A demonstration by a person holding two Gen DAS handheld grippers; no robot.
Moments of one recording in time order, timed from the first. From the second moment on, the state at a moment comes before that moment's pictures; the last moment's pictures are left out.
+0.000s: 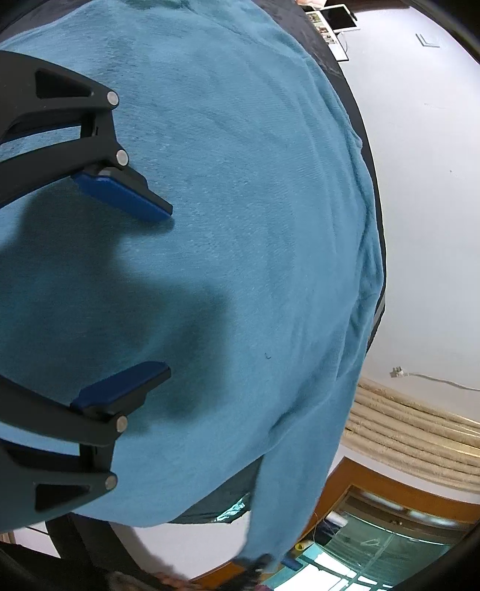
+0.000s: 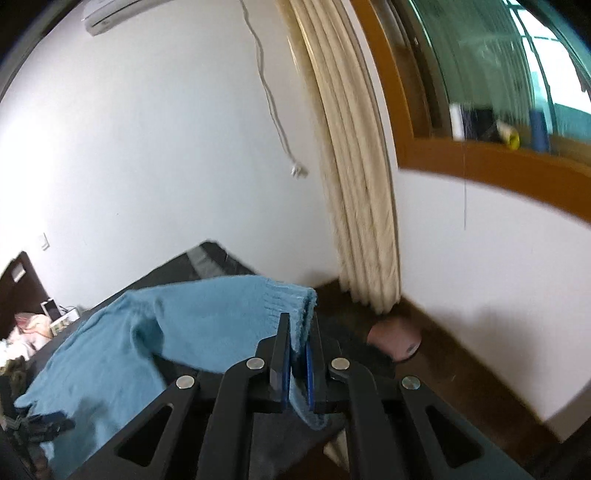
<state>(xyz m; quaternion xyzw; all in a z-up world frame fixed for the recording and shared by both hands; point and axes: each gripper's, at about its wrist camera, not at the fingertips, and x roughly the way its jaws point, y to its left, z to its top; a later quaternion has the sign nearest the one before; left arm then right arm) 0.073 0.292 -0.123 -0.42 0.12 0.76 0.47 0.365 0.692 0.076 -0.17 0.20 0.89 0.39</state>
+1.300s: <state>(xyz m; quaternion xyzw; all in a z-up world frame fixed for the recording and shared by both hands) 0.034 0.288 -0.112 -0.49 0.05 0.73 0.48 0.190 0.550 0.035 -0.24 0.25 0.94 0.02</state>
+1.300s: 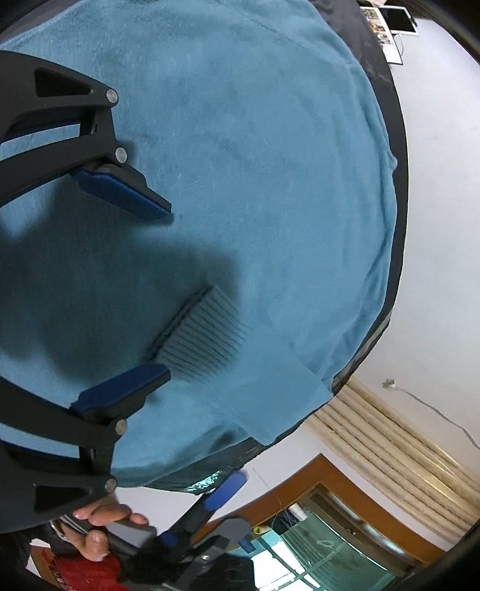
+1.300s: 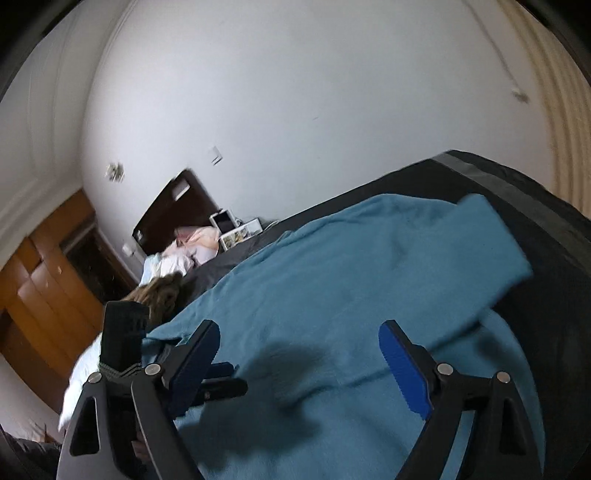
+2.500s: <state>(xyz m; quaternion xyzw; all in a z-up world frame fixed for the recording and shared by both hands) -0.014 0.276 -0.018 -0.32 0.10 0.87 0.35 0.232 0.556 -0.019 -0.30 0.20 0.91 0.18</state>
